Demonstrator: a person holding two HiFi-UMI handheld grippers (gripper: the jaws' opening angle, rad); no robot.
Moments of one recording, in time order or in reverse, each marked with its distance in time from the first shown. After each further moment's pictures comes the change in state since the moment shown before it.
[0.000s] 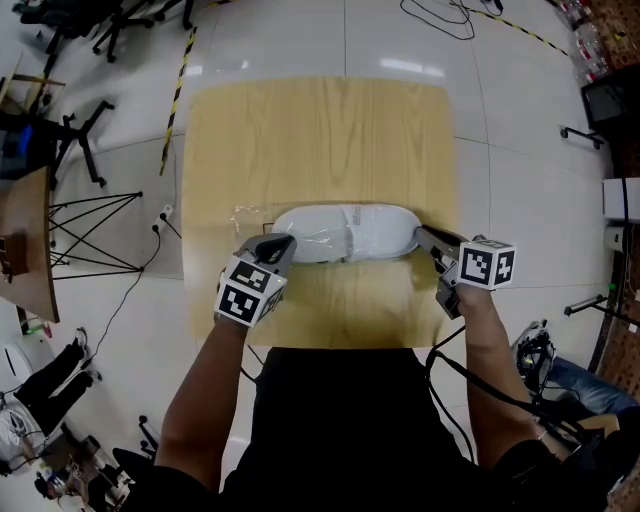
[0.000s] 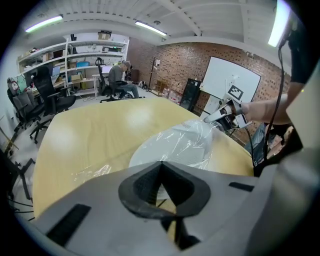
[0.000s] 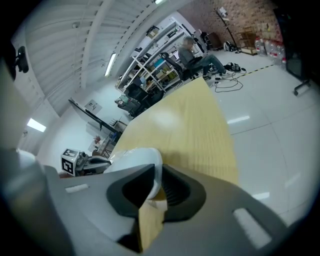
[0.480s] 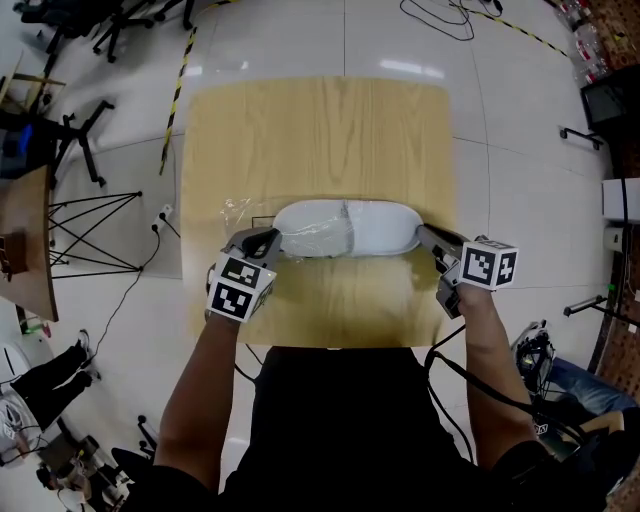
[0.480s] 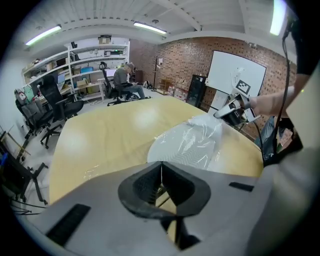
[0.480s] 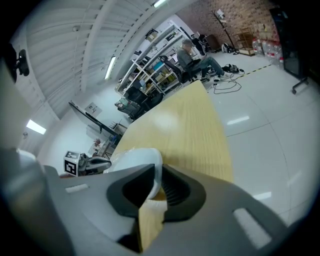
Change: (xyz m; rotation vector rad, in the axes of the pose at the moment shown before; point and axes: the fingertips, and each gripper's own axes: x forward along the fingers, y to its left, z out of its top) left arm -0.011 0.028 -0.005 0.025 0.018 0.098; right arm -0.004 -0.001 0.003 0.013 -0.031 0.004
